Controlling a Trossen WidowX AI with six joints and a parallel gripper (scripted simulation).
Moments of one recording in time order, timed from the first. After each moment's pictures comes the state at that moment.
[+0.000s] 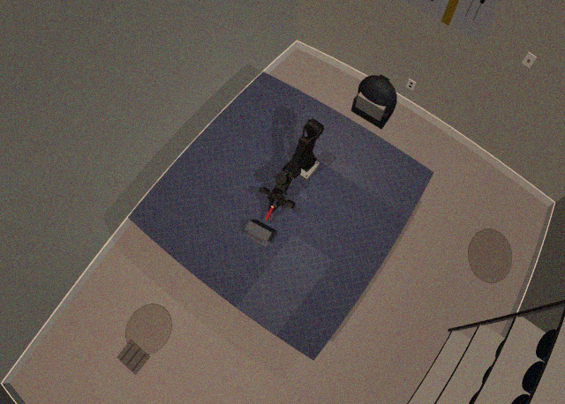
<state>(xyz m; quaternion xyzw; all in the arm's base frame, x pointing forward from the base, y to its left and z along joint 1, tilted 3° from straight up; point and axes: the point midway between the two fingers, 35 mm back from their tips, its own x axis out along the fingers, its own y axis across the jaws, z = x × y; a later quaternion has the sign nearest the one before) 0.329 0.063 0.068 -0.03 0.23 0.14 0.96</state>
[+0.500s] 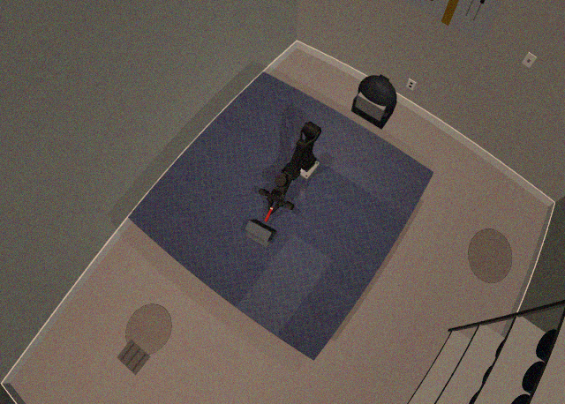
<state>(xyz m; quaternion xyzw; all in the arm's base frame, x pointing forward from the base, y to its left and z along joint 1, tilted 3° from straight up) 0.335 0.064 0.061 -0.01 0.23 0.13 0.97</state>
